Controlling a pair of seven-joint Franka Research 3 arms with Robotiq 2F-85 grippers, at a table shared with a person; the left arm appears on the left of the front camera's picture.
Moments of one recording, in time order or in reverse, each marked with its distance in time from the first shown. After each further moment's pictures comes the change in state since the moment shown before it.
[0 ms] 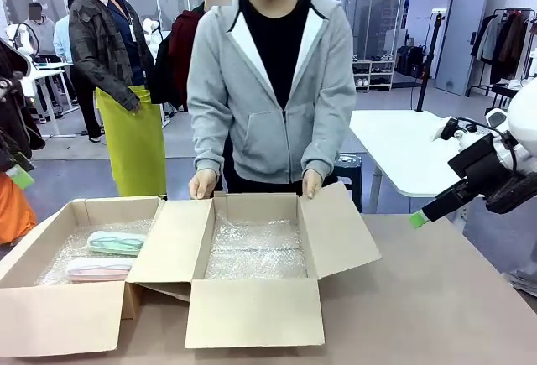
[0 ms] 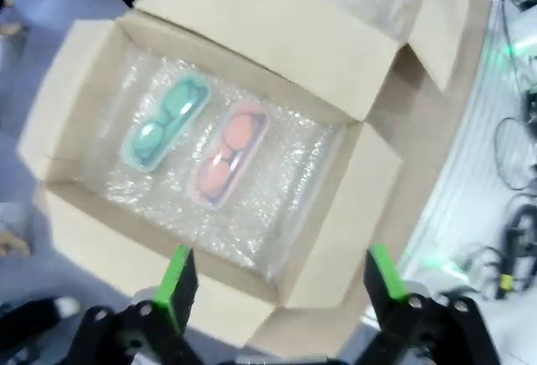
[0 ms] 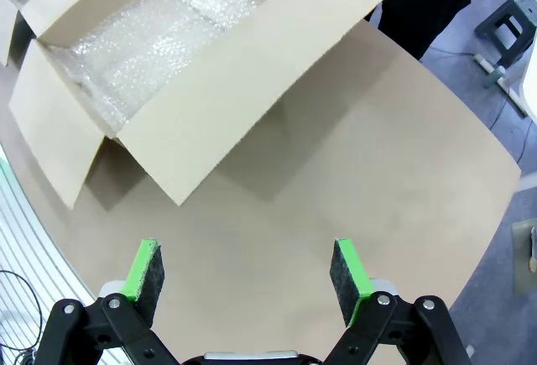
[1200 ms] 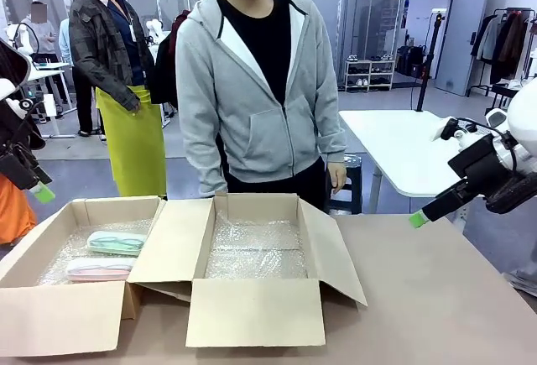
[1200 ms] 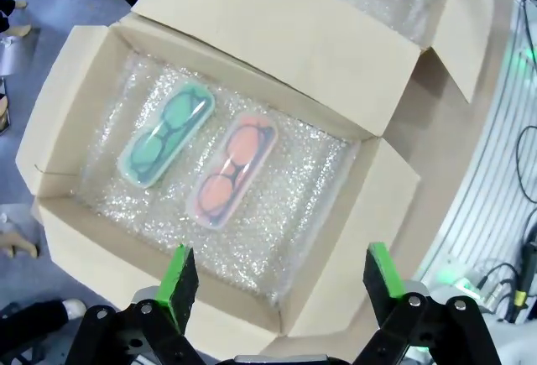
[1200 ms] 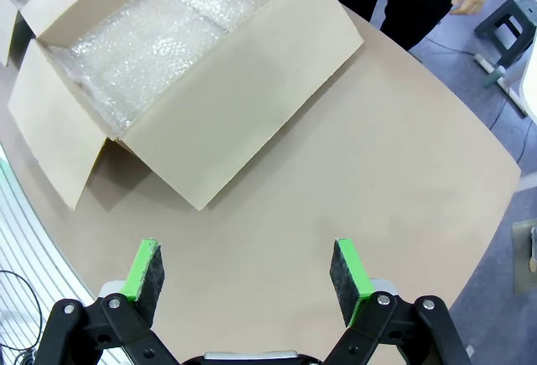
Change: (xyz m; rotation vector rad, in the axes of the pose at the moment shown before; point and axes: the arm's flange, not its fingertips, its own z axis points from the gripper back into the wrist) left arm 0.005 -0.007 -0.034 0.032 -0.010 0.005; right arm 0.000 0.000 0.000 0.000 0.000 0.000
